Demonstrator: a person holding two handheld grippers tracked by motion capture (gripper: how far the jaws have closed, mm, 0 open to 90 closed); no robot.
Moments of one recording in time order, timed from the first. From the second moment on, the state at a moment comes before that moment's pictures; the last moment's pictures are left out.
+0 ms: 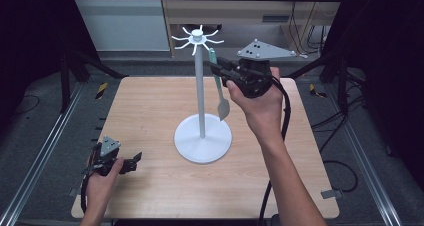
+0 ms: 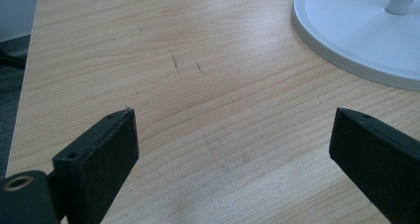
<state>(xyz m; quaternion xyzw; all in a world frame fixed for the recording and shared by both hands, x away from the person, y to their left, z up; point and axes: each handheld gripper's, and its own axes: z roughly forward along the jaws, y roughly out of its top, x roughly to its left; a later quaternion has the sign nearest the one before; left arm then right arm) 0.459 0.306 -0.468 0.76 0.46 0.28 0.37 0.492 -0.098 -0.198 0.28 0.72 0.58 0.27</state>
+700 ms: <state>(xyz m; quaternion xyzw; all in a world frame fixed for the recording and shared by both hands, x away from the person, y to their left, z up) 0.459 0.307 -0.468 0.75 0.46 0.28 0.37 0.495 -0.093 -0.201 0.28 0.71 0.58 0.27</state>
